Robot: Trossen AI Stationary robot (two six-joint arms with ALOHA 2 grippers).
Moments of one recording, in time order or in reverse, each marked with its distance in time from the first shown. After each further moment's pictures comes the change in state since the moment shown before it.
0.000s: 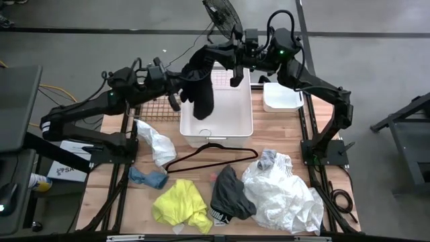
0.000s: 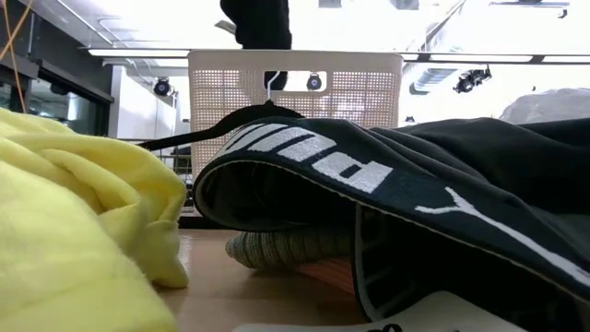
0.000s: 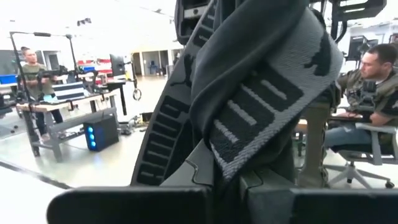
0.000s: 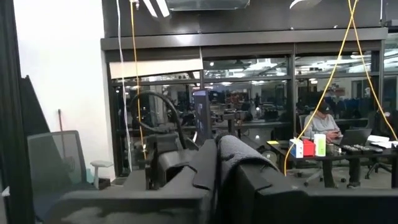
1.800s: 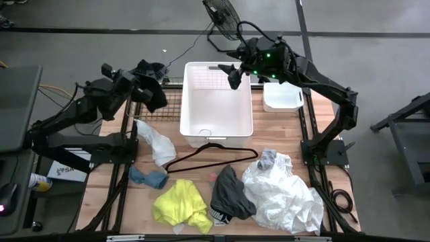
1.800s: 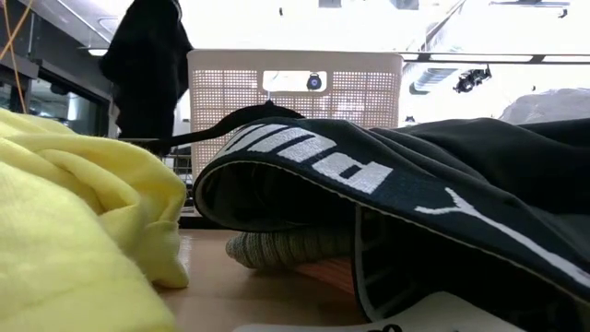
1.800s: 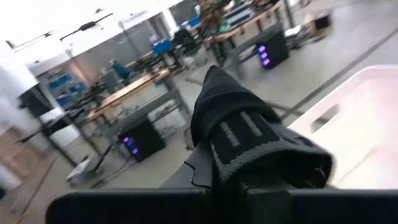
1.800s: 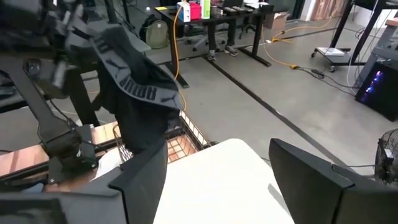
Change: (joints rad) left arm 0.062 -0.355 -0.166 -0.440 -0.728 0.277; right arm -0.014 -0.053 0.000 -0.676 0.459 -0.098
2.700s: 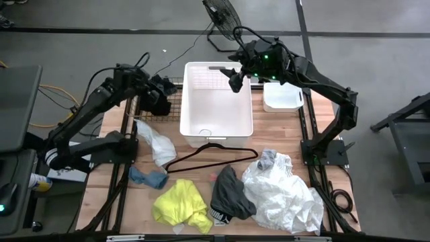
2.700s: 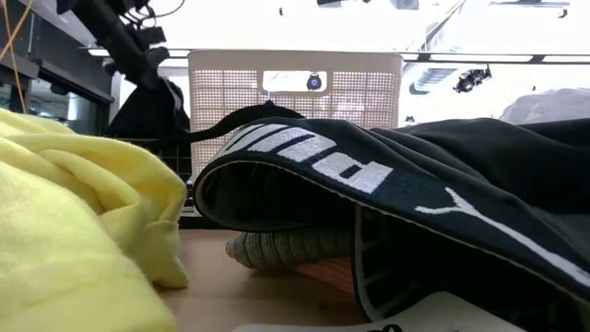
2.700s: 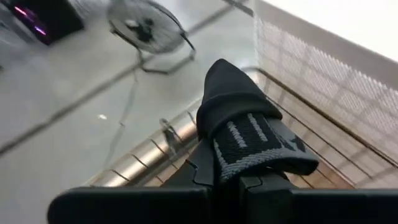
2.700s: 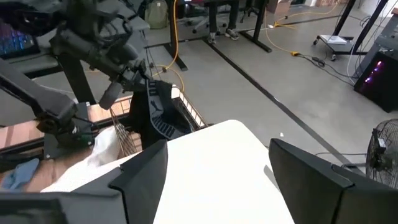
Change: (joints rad) left arm 0.632 0.175 -0.144 -0.202 0.814 -0.204; right arm 0.001 0.000 0.000 -0.079 0.000 -0.027
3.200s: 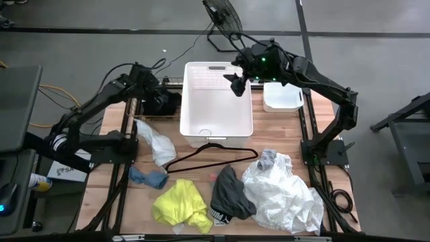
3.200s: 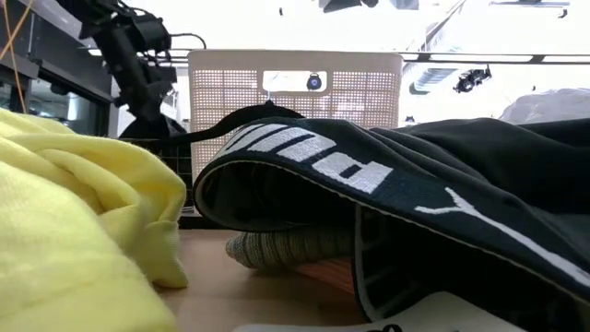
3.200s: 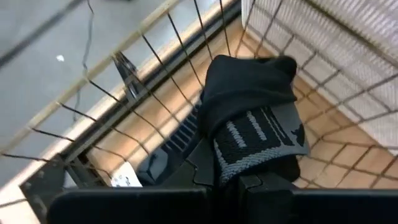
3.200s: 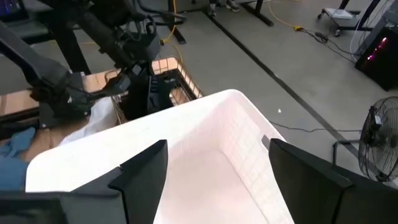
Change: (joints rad) left arm 0.024 0.217 0.000 -0.111 0.076 0.027; right arm 0.003 0.000 0.000 -0.120 0.004 0.000
